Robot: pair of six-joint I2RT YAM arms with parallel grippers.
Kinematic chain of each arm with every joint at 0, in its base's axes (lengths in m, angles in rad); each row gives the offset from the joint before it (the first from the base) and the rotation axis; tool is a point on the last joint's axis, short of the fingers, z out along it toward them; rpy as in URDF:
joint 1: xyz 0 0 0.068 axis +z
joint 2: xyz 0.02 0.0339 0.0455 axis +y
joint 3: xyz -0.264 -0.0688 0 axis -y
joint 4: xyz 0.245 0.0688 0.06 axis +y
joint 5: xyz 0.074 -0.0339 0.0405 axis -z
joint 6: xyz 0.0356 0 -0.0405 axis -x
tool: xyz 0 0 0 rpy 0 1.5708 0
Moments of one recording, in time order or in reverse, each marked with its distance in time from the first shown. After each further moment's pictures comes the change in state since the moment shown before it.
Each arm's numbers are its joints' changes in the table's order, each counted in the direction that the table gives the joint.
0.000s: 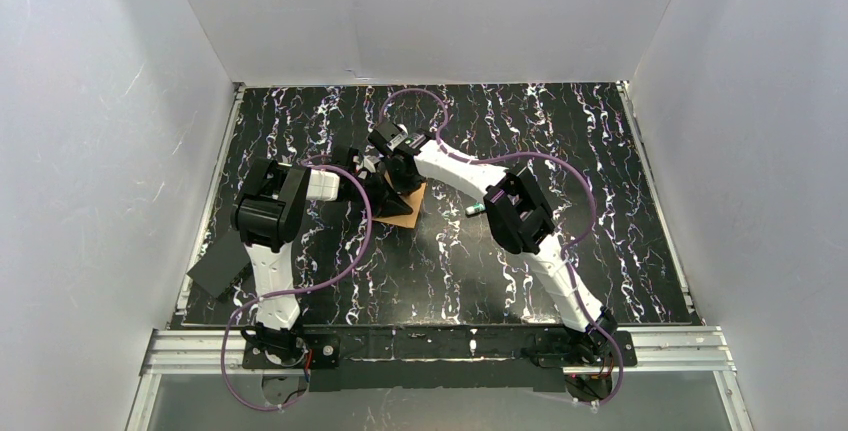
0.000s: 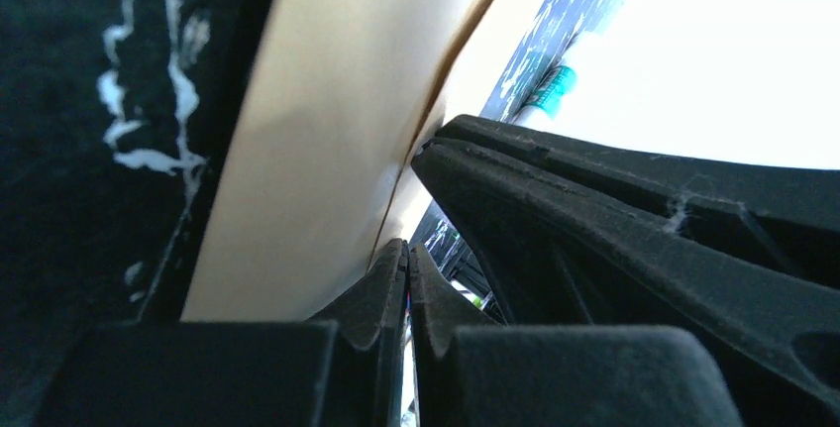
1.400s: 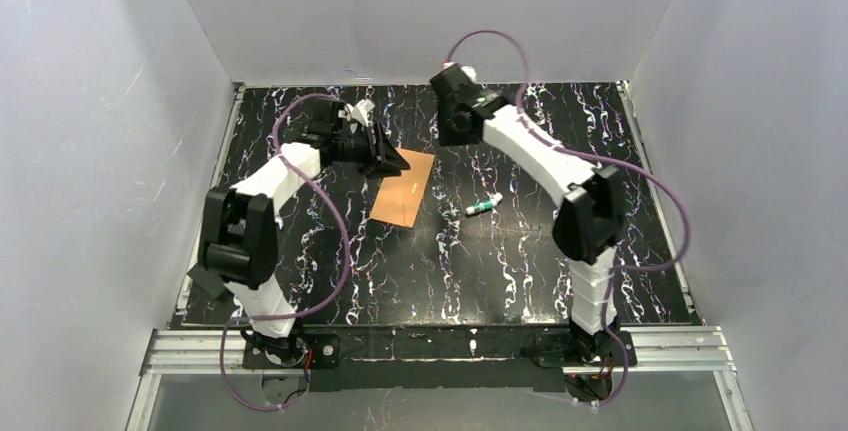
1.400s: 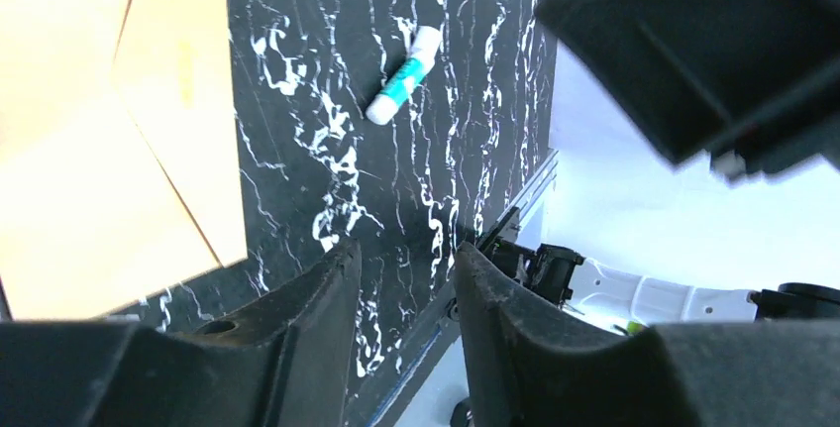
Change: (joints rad) left arm 0.011 -0.256 0.224 0.298 -0.027 -0.243; right arm -0.154 -0.355 -0.133 0.014 0.061 -0.029
